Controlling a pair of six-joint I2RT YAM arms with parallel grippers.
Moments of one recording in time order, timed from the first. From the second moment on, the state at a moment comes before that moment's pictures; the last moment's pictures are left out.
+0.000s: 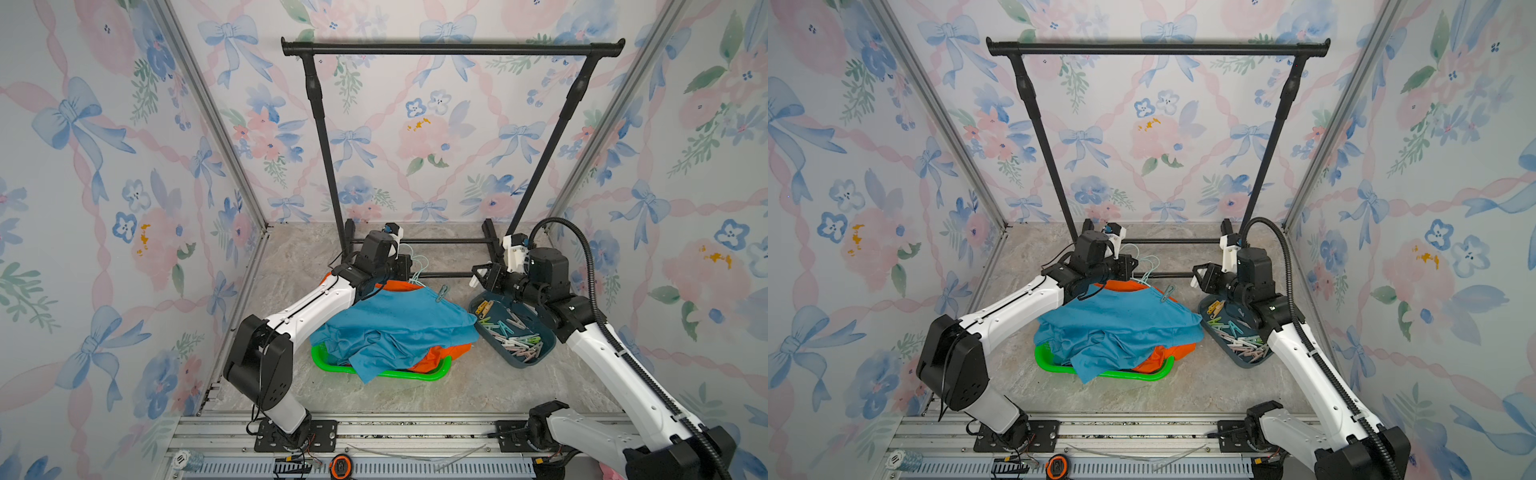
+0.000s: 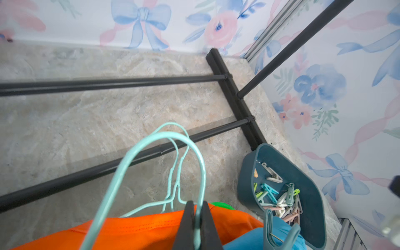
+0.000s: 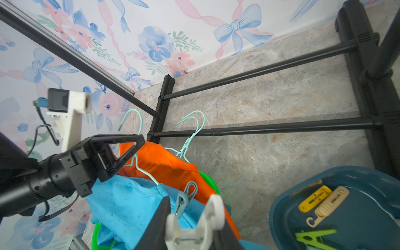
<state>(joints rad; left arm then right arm) -0.58 1.59 1.29 -0.21 0.15 -0.42 0.31 1.07 1.01 -0.41 -0.26 0.54</state>
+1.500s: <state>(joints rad) -0.65 1.34 0.94 -0.21 -0.41 -0.74 0.29 0.98 1.03 -0.42 -0.31 0.58</state>
